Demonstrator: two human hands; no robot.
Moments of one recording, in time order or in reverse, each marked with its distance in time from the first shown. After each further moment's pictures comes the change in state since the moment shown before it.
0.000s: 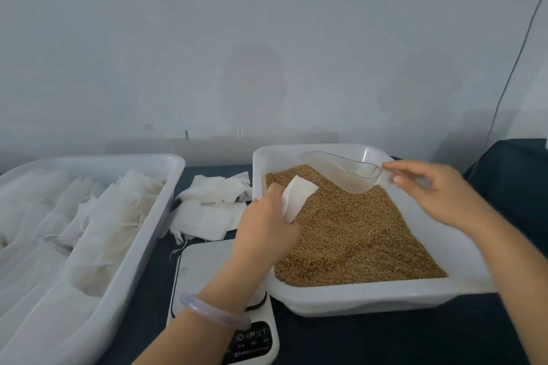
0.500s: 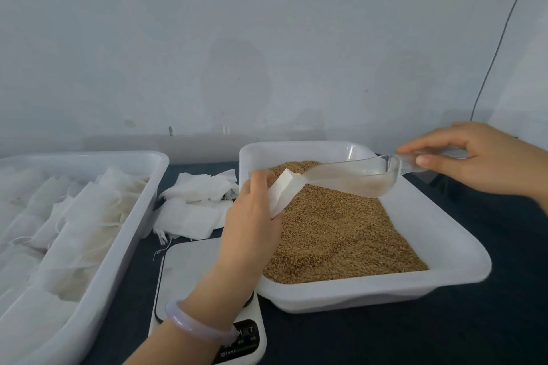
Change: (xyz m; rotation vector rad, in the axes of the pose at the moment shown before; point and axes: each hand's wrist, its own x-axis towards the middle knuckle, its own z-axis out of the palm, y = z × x) left_hand -0.007 0.004 -0.002 -0.036 0.181 0.122; right_hand -0.001 -0.033 -0.074 -0.243 -0.137 -0.089
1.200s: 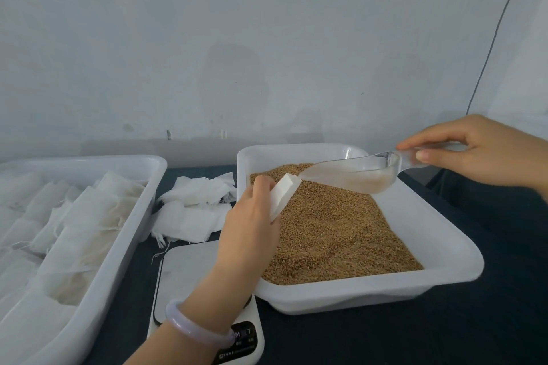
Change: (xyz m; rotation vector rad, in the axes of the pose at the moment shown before) left_hand -0.002 0.003 -0.002 0.112 -0.028 0.042; right_hand 0.001 -0.004 -0.012 0.038 -0.017 -0.008
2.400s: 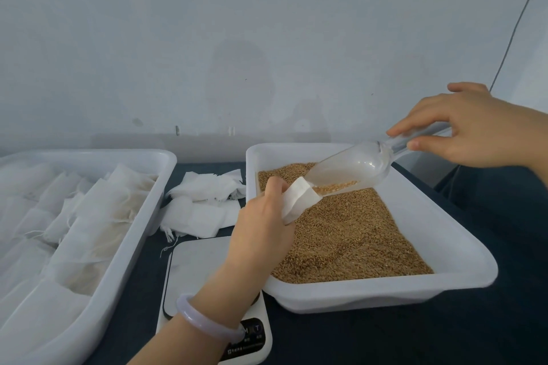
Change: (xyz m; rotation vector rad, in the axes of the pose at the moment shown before) left_hand 0.001 -0.005 0.005 -0.069 -0.047 0.043; right_hand 0.026 -0.030 -0.007 -0.388 0.043 -0.177
